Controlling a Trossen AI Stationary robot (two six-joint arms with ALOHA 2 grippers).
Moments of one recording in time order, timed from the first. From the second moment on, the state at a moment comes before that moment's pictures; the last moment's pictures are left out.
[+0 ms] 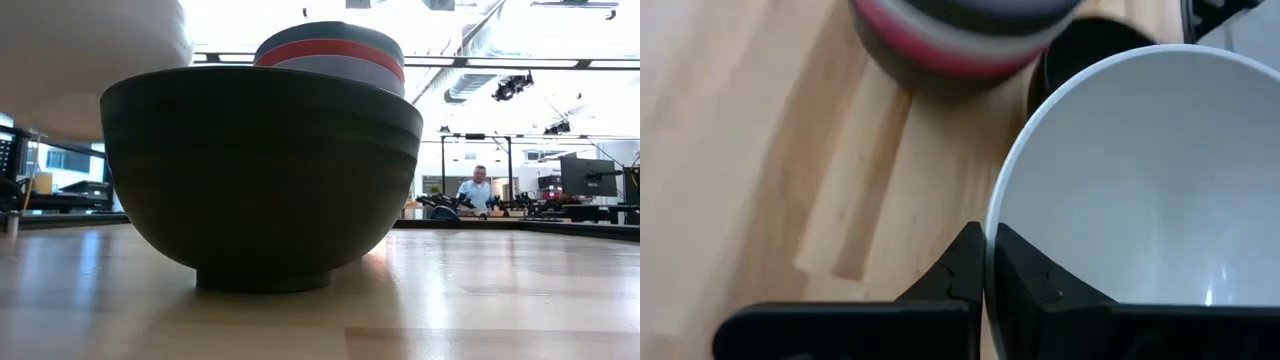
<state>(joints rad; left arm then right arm) -0.19 0.93 0.64 -0.53 -0.09 -0.56 0.20 1.33 1.72 -0.94 0.08 -0.11</state>
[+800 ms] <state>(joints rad) 0.01 1.08 1.11 -0.78 -0.11 -0.27 0.20 1.33 1.72 -0.96 0.08 -0.11</state>
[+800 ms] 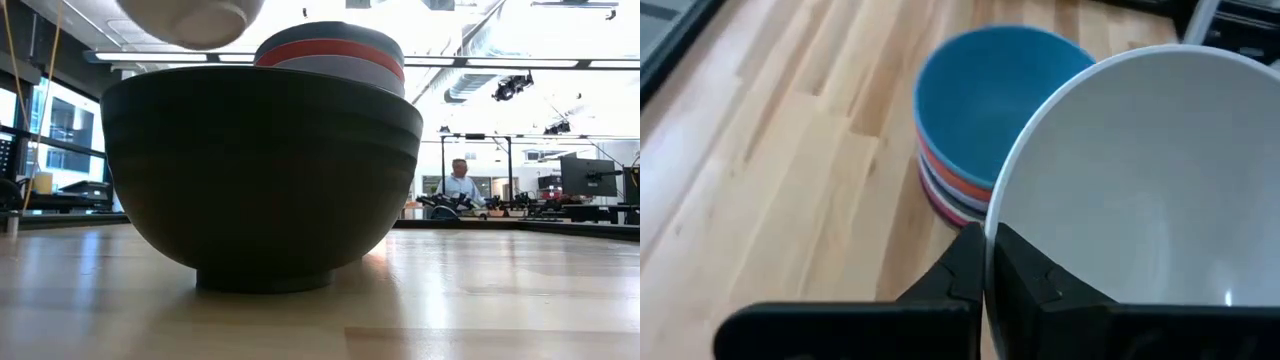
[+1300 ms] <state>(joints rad) 0.18 1.43 1.53 -0.87 0.06 -0.05 0.20 1.33 1.72 -1.01 0.08 -0.11</state>
